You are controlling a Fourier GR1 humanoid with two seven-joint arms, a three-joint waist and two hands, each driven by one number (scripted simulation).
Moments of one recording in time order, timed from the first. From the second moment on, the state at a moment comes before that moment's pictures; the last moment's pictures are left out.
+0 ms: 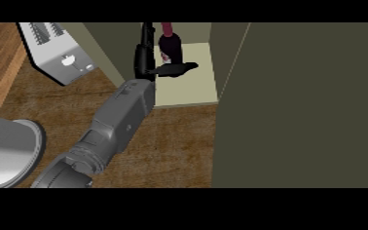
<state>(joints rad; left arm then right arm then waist) -1.10 0.00 0.02 -0.11 0.44 0.35 -0.85 -0.13 -0.06 0.06 -2.39 -0.23 0.18 0.58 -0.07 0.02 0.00</state>
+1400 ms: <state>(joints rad) -0.66 0.00 -0.53 -0.71 0.80 0.55 -0.80 -0.09 -0.07 0.04 -2.41 -0.22 0.15 0.59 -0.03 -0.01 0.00</state>
